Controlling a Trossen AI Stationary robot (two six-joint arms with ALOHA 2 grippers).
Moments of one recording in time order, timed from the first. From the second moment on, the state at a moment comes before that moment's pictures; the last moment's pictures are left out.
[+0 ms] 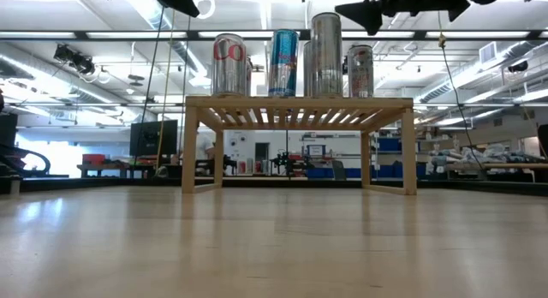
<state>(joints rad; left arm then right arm) -0.07 1.16 1.25 -0.87 -0.09 0.02 -0.48 0.98 0.81 0.17 -0.49 0.02</state>
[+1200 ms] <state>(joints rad) -0.07 1.16 1.25 -0.87 -0.09 0.01 -0.18 0.95 0.81 -0.01 -0.15 -0.01</state>
